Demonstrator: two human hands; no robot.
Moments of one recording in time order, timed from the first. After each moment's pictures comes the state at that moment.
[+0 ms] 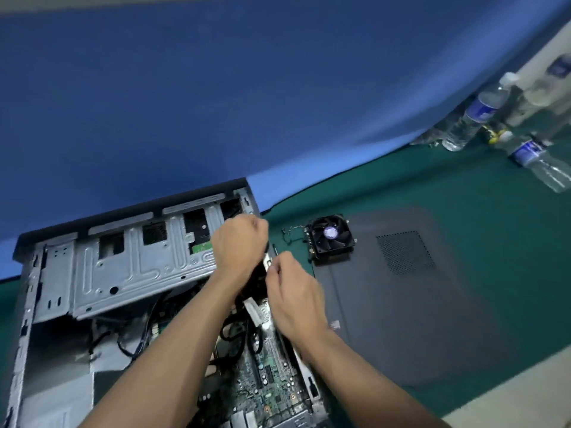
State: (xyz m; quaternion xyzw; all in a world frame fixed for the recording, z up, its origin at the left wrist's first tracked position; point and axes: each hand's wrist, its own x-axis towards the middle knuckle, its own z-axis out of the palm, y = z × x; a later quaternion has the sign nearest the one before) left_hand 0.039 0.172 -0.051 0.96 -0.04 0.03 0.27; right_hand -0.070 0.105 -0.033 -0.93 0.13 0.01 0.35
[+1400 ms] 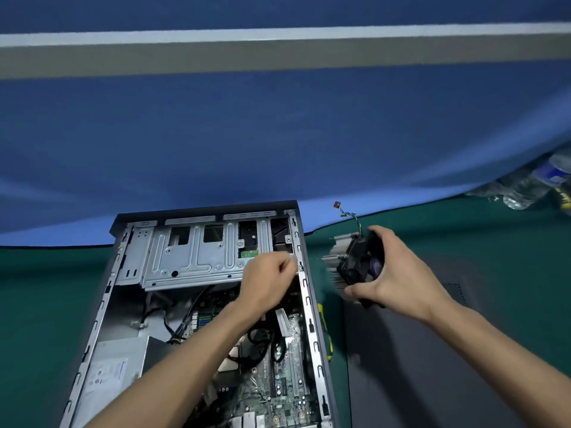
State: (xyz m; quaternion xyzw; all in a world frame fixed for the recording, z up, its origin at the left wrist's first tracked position) left_hand 0.001 0.211 -0.043 0.91 -0.12 0.00 0.40; right_hand -0.042 -0.005 0.044 -0.95 0.06 0.11 0.29
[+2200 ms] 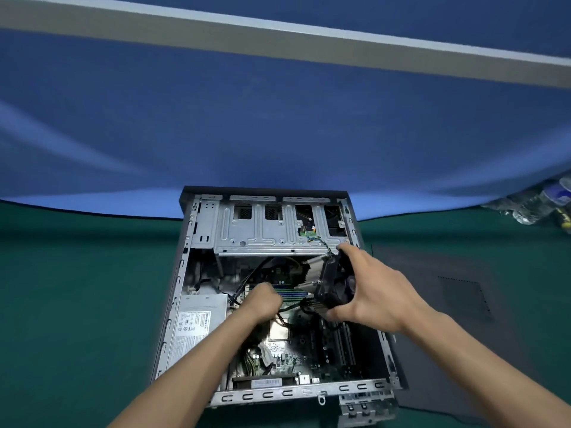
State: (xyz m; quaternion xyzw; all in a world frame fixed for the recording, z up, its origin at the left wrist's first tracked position) left_hand -0.053 0.331 -0.078 0.86 0.09 -0.34 0.37; right_hand -0.085 0.141 0.047 -0.98 -0.07 0.16 0.13
